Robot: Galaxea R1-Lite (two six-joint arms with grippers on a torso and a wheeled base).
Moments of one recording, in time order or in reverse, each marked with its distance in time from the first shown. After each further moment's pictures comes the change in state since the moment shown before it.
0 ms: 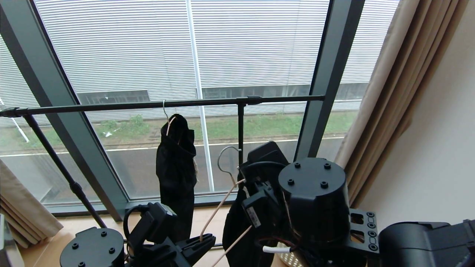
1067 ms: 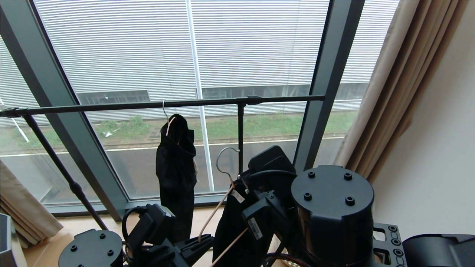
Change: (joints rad) left arm 0.000 0.012 0.018 -0.032 0.010 0.007; right arm 0.042 -0.043 0.037 -0.013 0.013 -0.001
